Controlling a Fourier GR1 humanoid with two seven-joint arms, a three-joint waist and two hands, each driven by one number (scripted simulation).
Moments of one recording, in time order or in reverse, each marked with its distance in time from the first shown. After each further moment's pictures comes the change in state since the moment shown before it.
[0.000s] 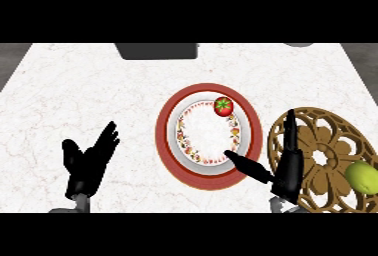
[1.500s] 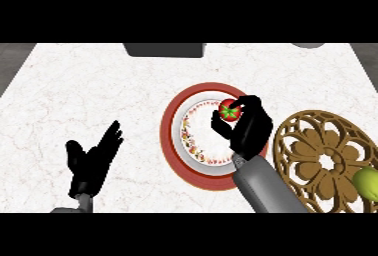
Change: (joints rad) left arm -0.006 0.009 -0.034 0.003 0.011 0.000 -0.023; right arm -0.421 0.128 0.036 0.375 1.190 -0.002 1.089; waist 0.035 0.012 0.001
